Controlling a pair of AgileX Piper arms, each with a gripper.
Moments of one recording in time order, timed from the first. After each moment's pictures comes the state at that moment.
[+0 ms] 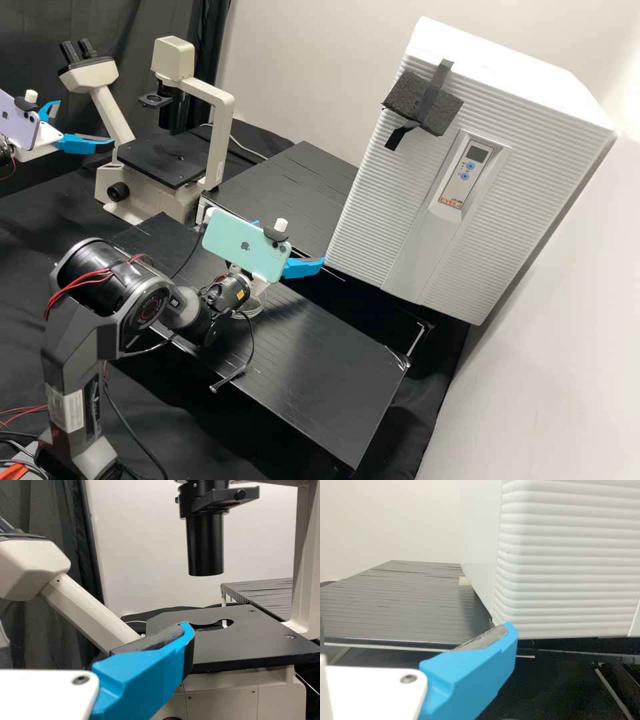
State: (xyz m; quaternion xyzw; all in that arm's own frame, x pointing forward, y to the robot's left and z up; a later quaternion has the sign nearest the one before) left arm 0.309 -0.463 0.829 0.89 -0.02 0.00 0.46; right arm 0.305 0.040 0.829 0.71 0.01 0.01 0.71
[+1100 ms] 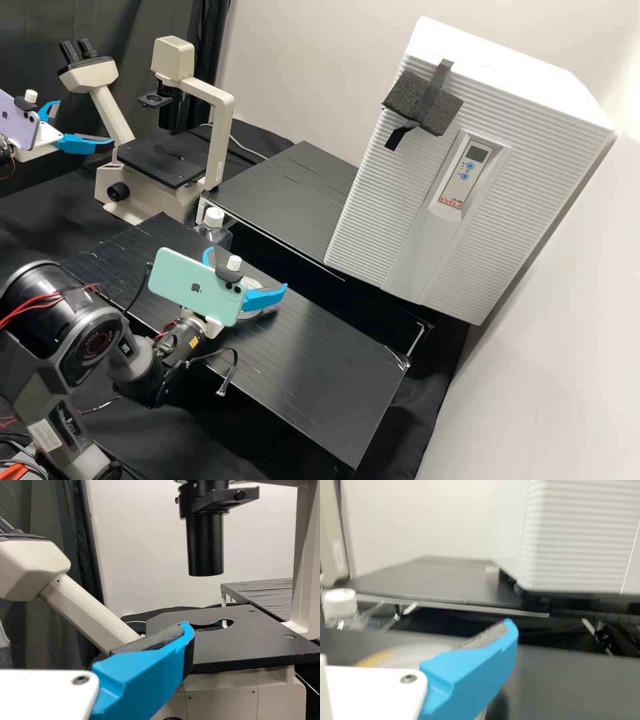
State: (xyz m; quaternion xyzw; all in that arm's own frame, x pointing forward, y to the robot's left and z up) left arm 0.309 -0.463 0.829 0.89 -0.02 0.00 0.46; right arm 0.195 0.021 0.805 0.70 0.07 0.02 0.71
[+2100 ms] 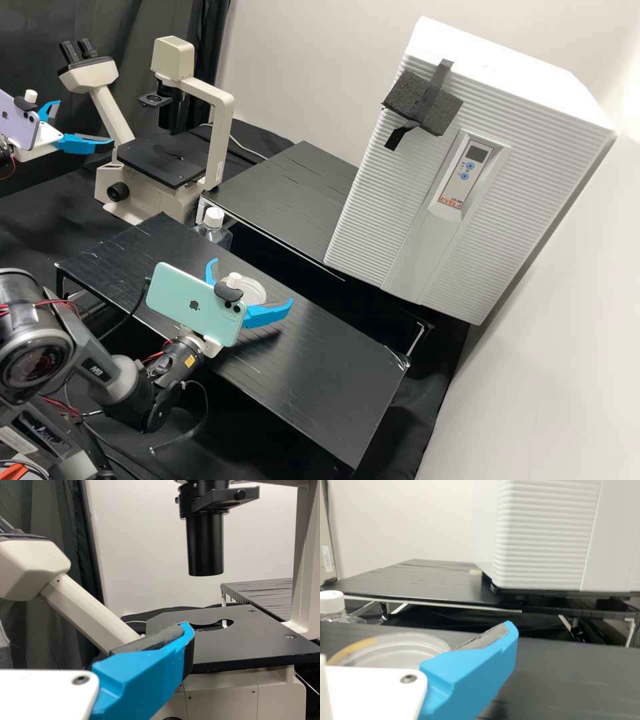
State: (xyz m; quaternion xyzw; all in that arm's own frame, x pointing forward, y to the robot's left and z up) left arm 0.309 -0.463 0.829 0.89 -0.02 0.00 0.46; right arm 0.172 0.009 0.824 0.70 0.04 0.04 0.71
